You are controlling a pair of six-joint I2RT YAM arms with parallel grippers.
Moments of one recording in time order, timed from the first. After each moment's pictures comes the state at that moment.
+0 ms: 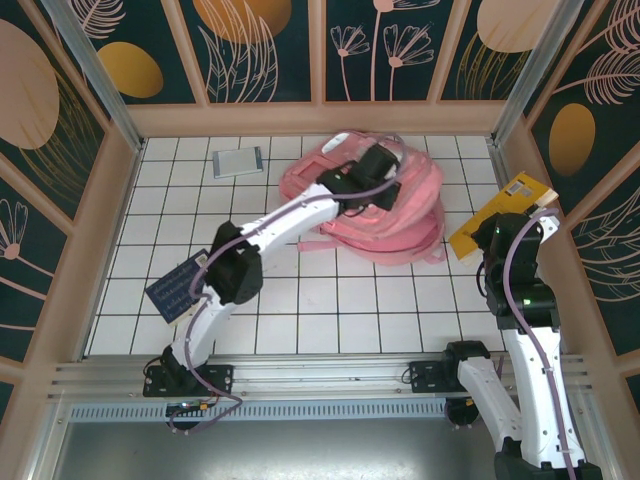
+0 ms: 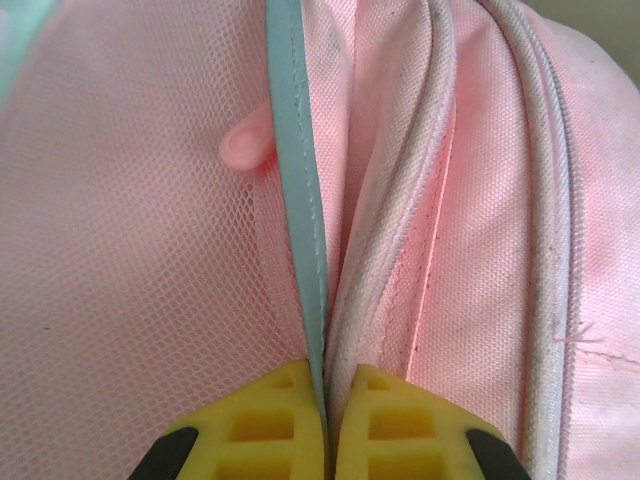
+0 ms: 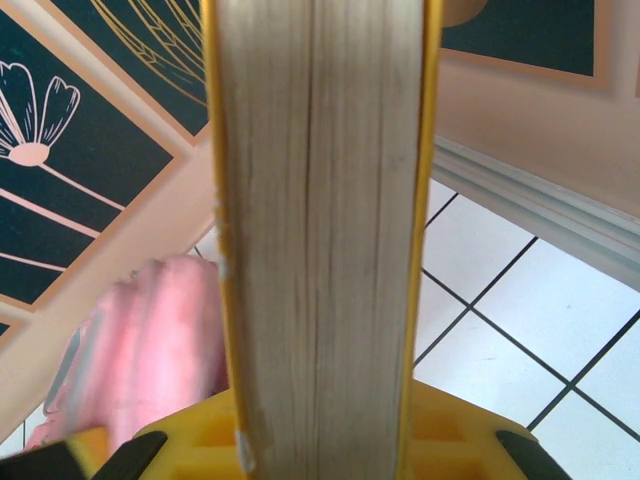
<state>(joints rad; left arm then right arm) -0.85 2.27 2.21 -0.61 -0.04 -0.34 0.08 0.64 0.92 -0.72 0.37 0.74</state>
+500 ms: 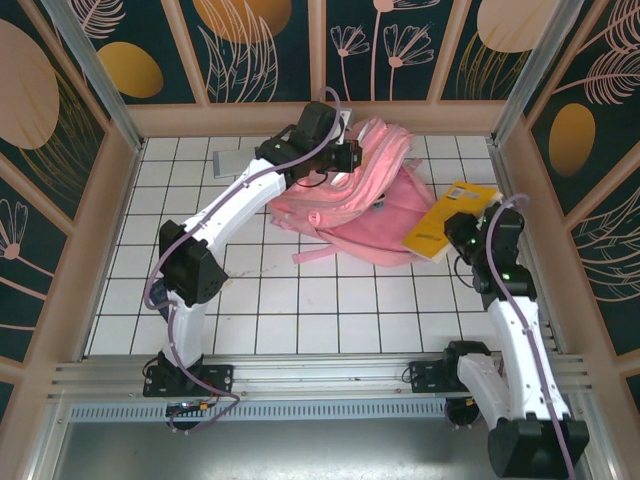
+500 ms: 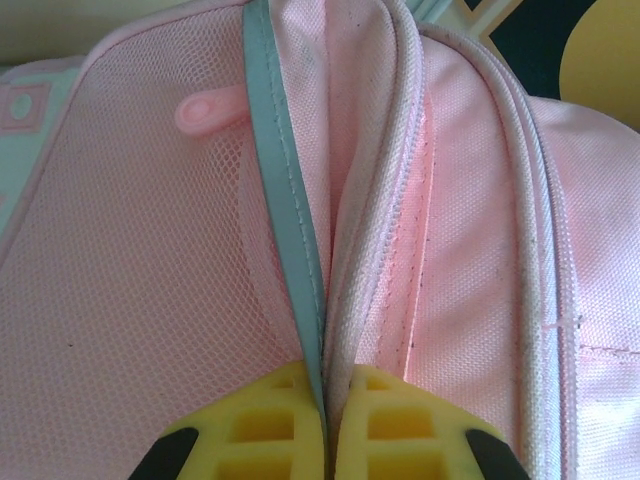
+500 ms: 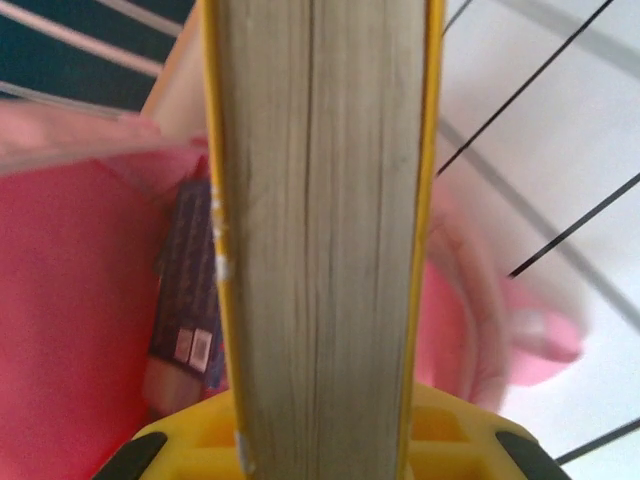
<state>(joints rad) -0.66 2.04 2.07 -0.62 0.22 -0.48 -0.02 0.81 0.69 -0.42 -0.21 0.89</state>
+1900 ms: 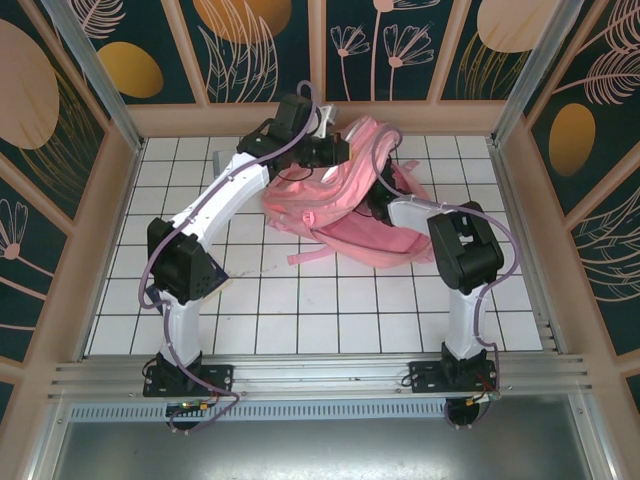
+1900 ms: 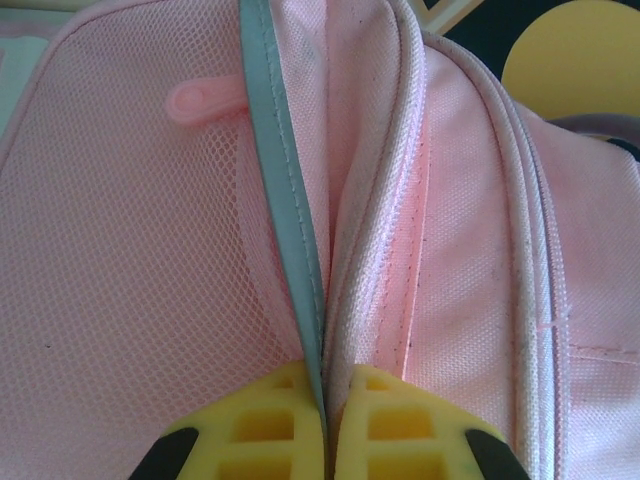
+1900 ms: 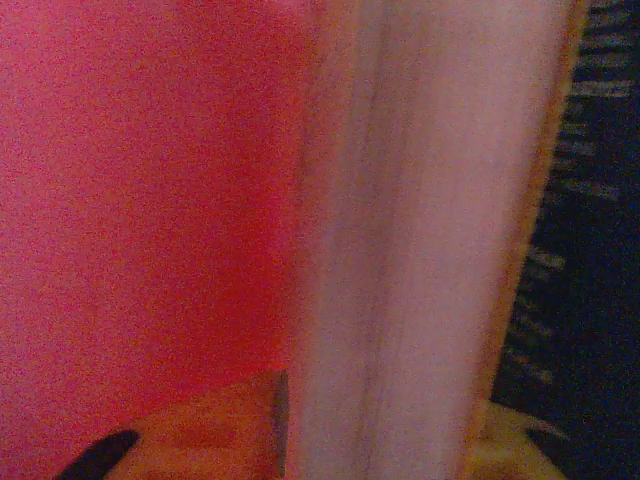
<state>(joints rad) -0.57 2.02 2.03 -0.59 0.44 -0.54 0.45 1.99 1.26 0.32 -0.20 1.19</state>
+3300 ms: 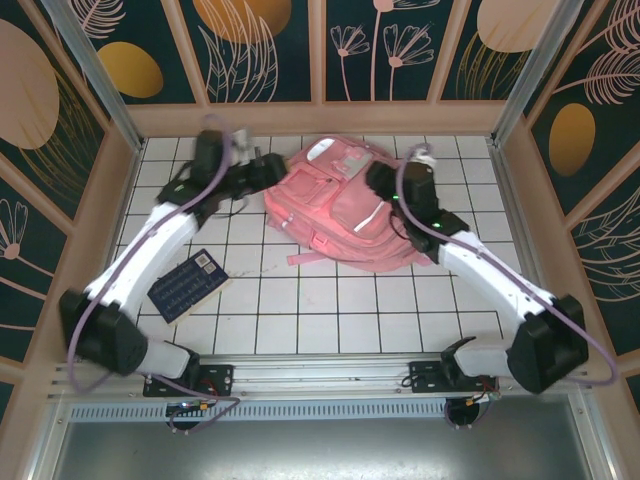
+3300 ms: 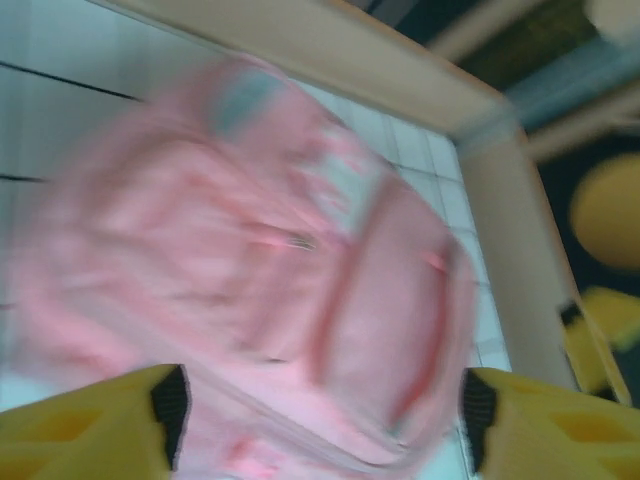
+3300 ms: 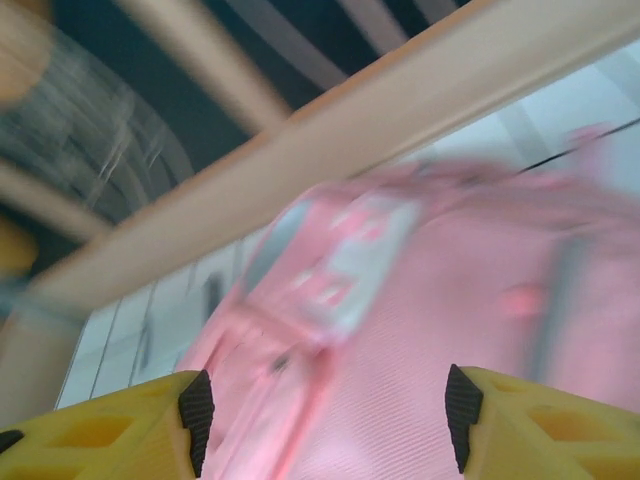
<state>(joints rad) -0.31 1.35 1.24 -0.43 0.26 -0.71 0.56 1.34 1.03 -0.06 0.21 0.71</state>
